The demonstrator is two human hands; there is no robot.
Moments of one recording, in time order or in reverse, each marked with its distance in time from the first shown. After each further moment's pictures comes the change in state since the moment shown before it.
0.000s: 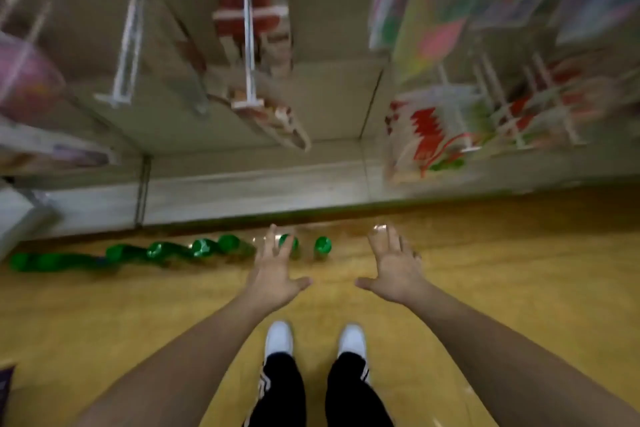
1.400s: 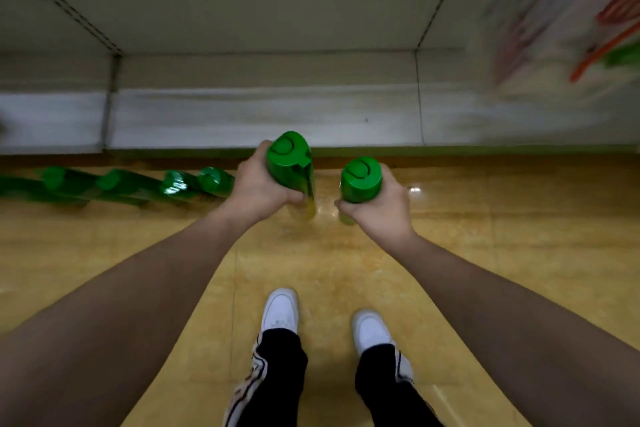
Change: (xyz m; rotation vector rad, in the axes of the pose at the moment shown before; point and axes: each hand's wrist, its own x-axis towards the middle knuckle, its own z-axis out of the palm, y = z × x) left_hand 0.178 -0.113 0.100 -0.594 0.301 -0.078; right_hand 0.205 -0.037 0.186 0.817 0.417 -0.126
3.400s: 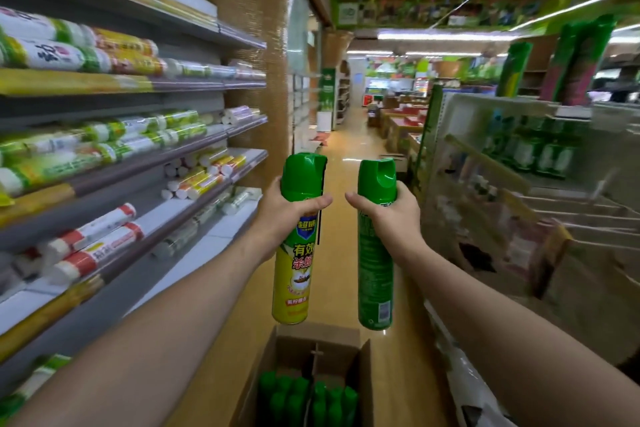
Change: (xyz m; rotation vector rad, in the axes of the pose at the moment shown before) left_hand -0.648 -0.101 -0.970 -0.538 1.807 -0.045; right_hand -0.627 -1.025 0.460 0.452 -1.446 -1.128
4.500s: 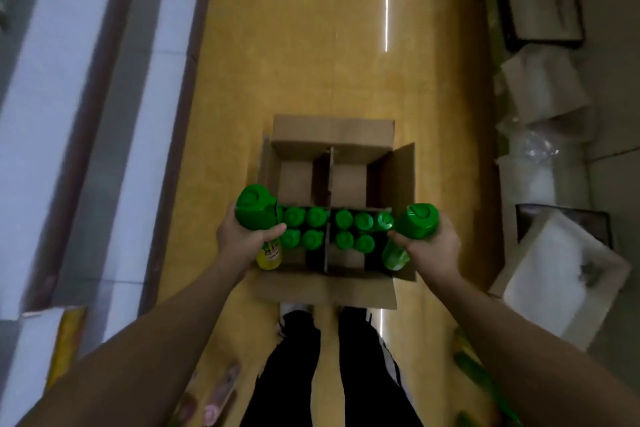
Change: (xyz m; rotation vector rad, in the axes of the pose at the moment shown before) left_hand 0.104 -0.632 -0.031 0.359 0.005 -0.994; right_hand 0.001 0.590 0.095 -0.456 0.012 1.077
